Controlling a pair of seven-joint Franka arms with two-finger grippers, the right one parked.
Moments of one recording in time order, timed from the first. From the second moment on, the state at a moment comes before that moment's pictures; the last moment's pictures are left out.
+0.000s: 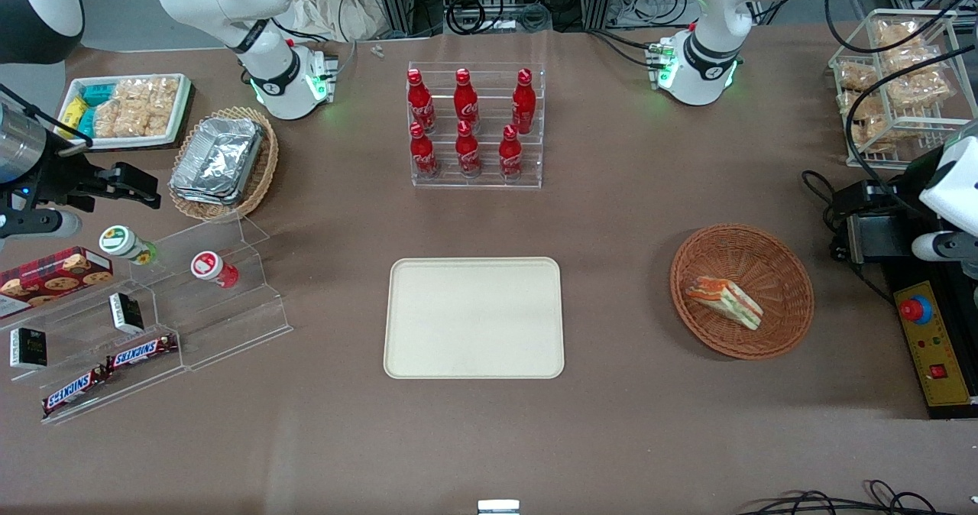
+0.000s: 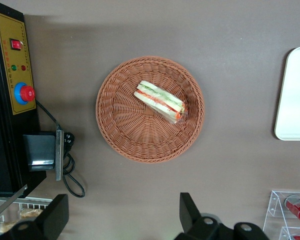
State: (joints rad) arm -0.01 0.16 -0.02 -1.40 0.03 1.49 -0.03
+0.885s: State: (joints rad) arm -0.02 0.23 -0.02 -1.42 0.03 1.47 -0.03
